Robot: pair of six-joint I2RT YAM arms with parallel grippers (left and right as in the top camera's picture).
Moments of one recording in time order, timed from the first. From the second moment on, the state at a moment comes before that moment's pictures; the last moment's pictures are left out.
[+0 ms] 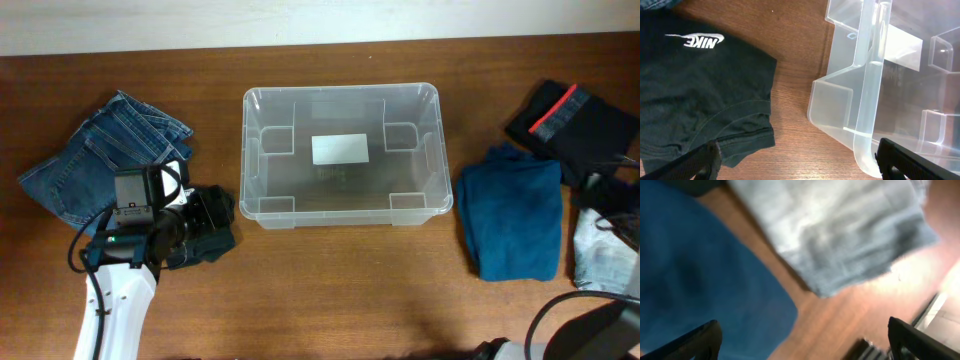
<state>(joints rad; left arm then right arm) 0.05 1.19 0.87 -0.70 0.27 -0.31 -0.69 1.55 1.38 -1.20 0.21 0.28</state>
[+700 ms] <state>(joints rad) 0.05 1.19 0.87 -0.70 0.27 -0.31 -1.36 1.51 0.95 -0.87 -0.44 0.31</state>
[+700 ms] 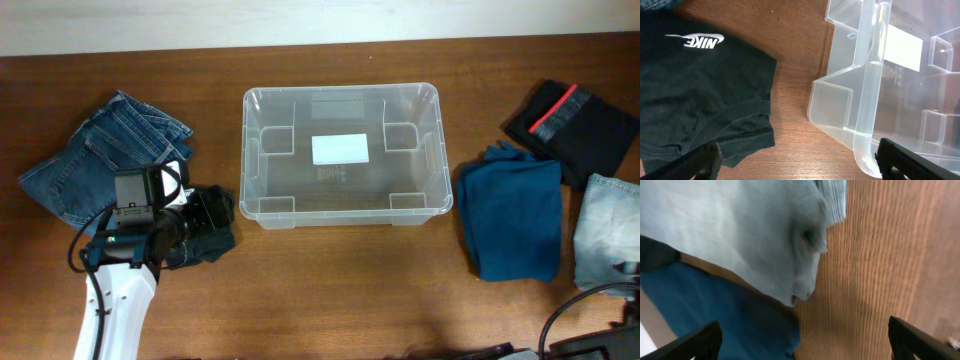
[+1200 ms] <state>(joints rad) 0.05 1.19 0.87 -0.70 0.27 -0.31 -1.33 1.51 0.88 -0.70 -0.47 0.28</state>
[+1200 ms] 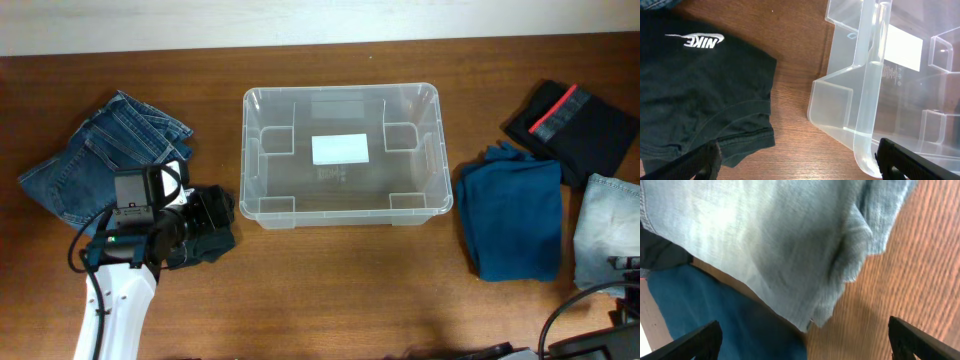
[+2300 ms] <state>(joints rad) 0.05 1.19 0.87 -0.70 0.27 -0.31 -1.32 1.51 0.60 -0.07 -0.45 0.42</state>
